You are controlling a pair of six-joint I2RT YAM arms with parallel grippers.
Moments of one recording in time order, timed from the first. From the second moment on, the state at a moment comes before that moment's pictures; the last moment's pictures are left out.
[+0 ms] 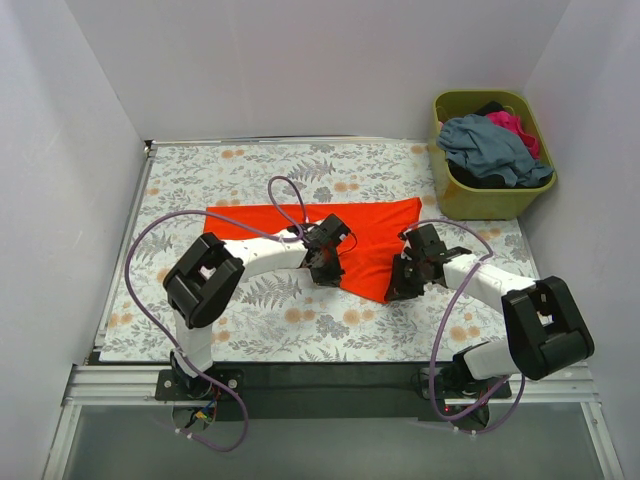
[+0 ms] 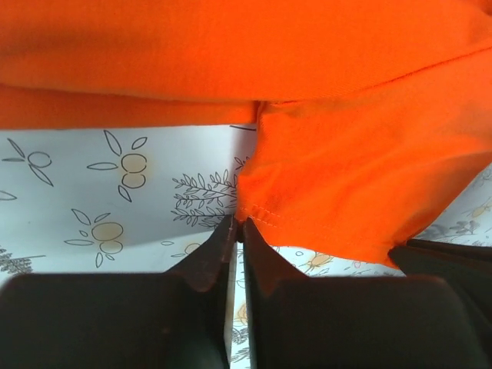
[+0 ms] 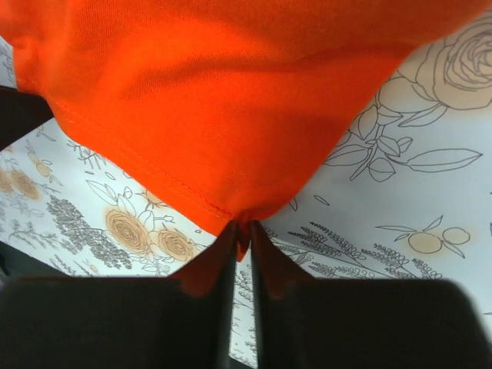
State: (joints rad) left arm -0.84 1.90 1.23 -0.49 -0.03 -1.02; right arm 0.42 1.38 0.64 -0.39 -0.30 0.47
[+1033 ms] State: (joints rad) left arm -0.60 2.15 1.70 -0.51 0.00 -0.84; right arm 0.34 1.76 1.39 -0.49 -0.14 0.25
